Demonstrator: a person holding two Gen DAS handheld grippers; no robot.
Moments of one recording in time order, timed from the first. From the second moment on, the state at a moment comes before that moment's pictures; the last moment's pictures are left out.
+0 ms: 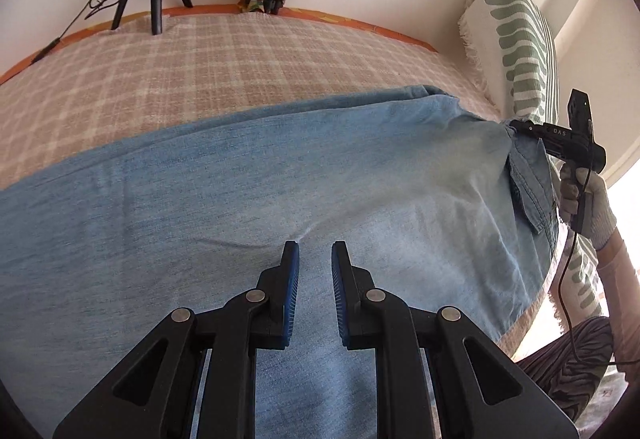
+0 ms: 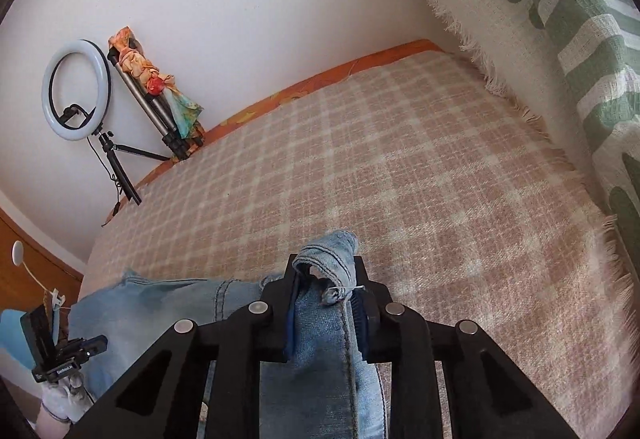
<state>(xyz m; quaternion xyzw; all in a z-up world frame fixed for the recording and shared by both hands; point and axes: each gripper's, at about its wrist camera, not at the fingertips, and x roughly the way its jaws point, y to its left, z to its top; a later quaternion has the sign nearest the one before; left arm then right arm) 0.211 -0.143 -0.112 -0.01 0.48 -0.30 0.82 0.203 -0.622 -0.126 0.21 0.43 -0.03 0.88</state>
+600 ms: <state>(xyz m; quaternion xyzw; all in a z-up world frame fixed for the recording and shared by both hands) 0.207 -0.085 -0.088 -0.06 0.45 -0.27 0.85 0.289 -0.455 -0.100 0.07 0.44 0.14 0.89</state>
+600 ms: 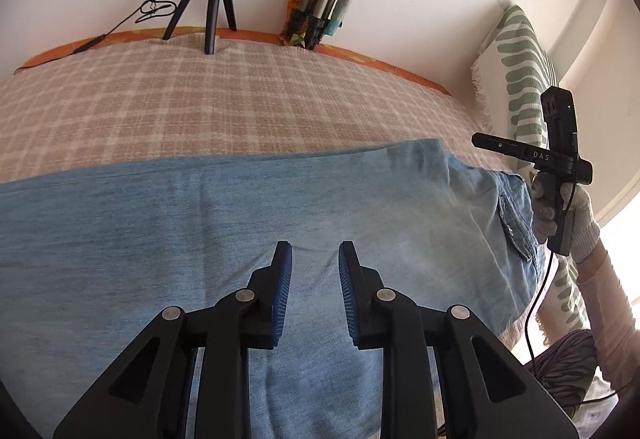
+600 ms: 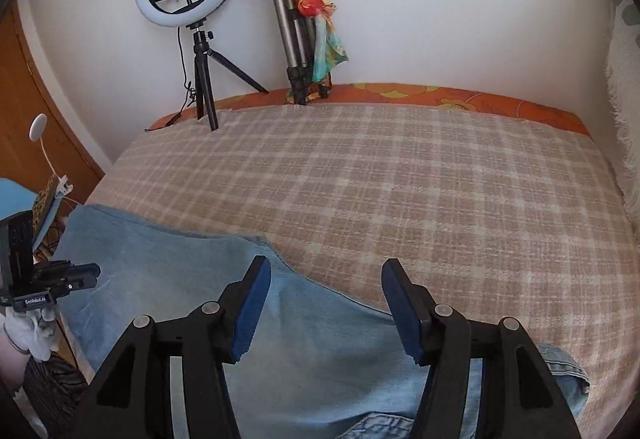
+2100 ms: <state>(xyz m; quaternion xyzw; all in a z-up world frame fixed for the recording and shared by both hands) 0.123 0.253 -0.101 -0.28 0.37 0.08 0.88 0.262 -0.291 -0.073 0.01 0.43 0.20 0.88</state>
